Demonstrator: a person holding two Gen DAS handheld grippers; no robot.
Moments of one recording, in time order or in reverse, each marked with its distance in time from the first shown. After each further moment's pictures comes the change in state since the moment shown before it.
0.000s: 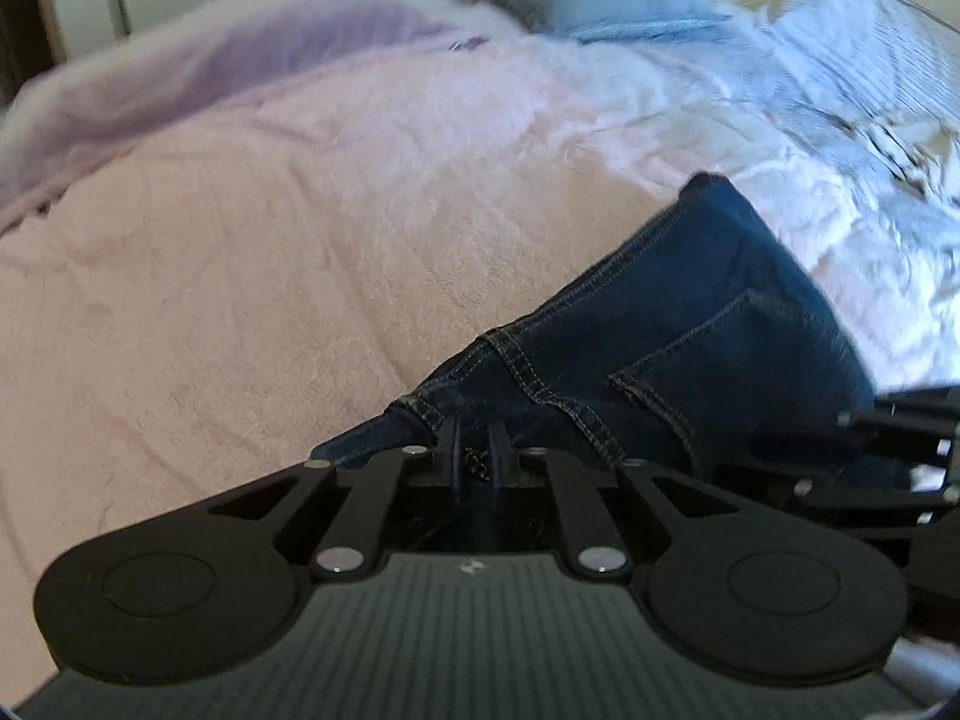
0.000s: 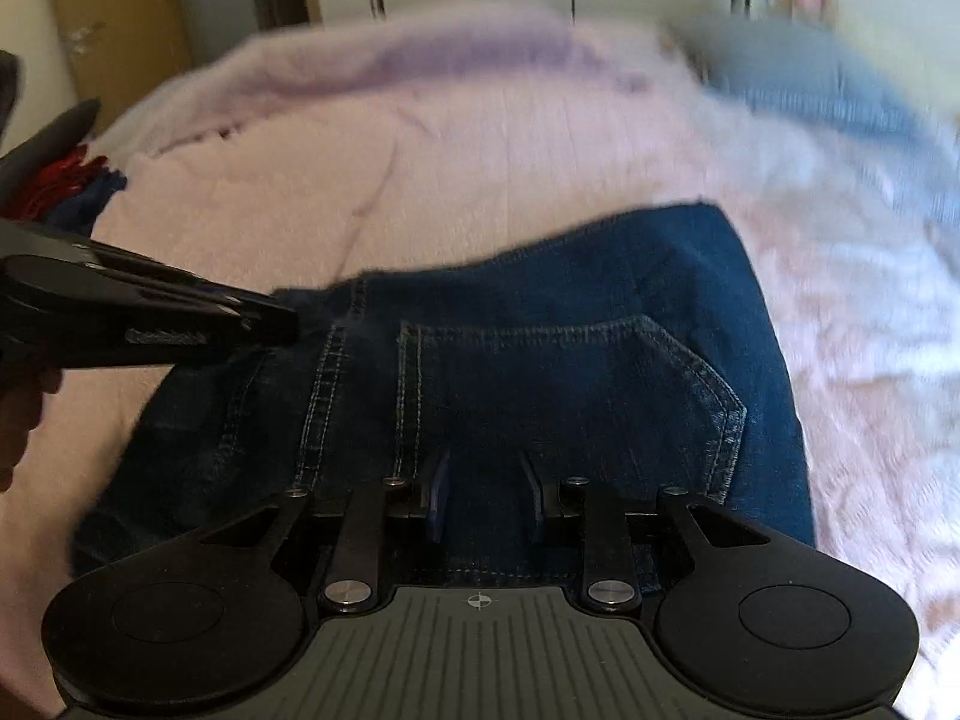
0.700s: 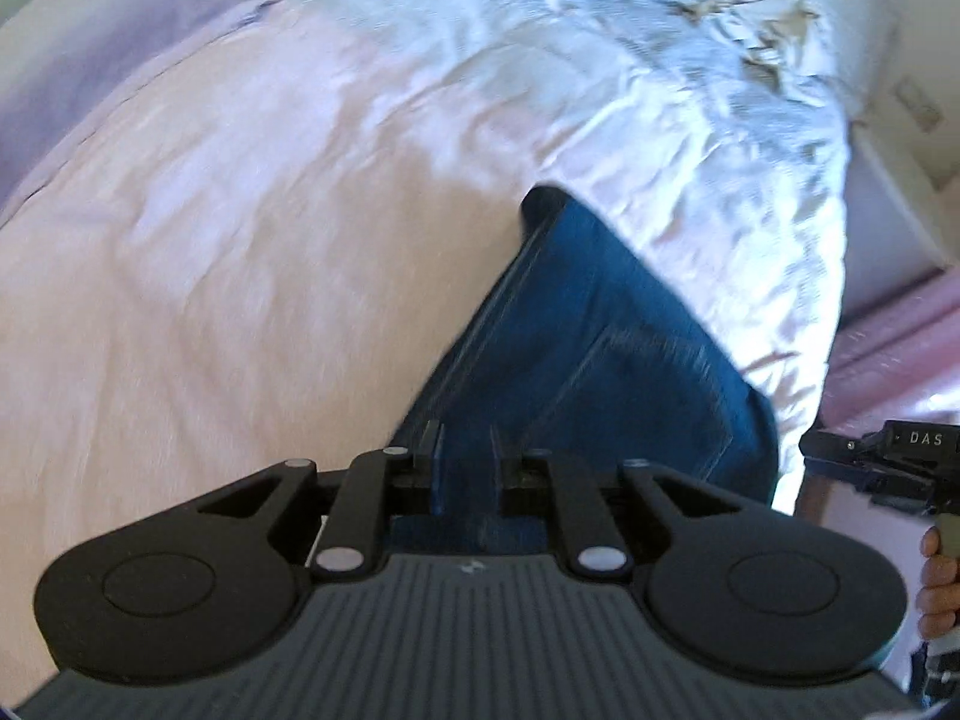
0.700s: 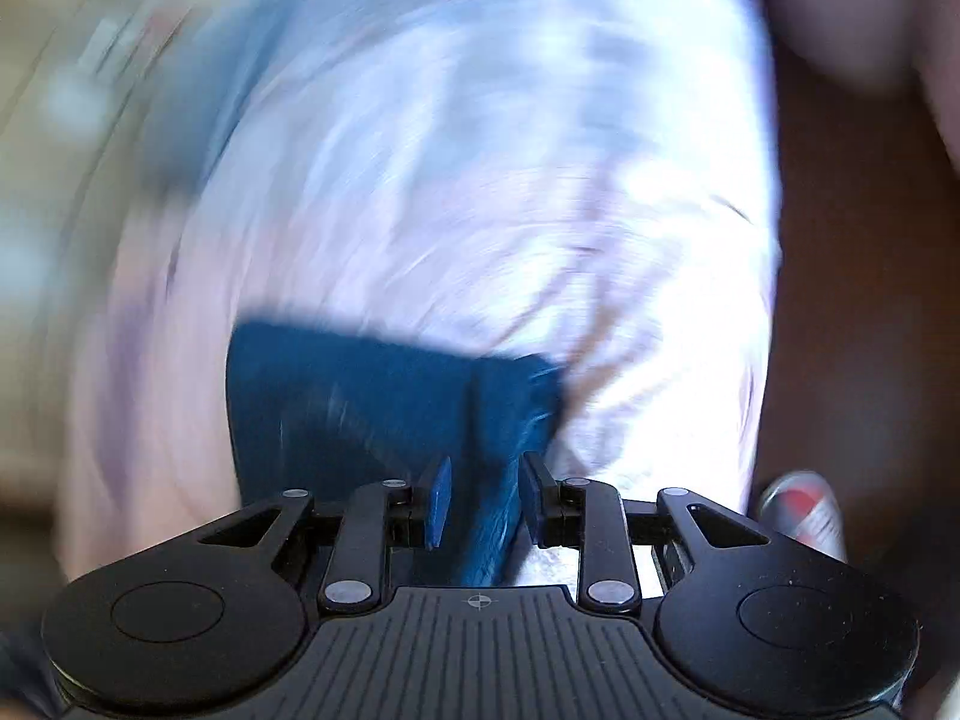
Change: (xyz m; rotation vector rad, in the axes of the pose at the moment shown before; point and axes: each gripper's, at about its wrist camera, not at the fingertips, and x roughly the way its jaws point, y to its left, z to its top) left arm 0.033 -0.019 0.126 0.322 0.261 -0.335; right arm -0.093 -0.109 -0.095 1.450 -0.174 -0.136
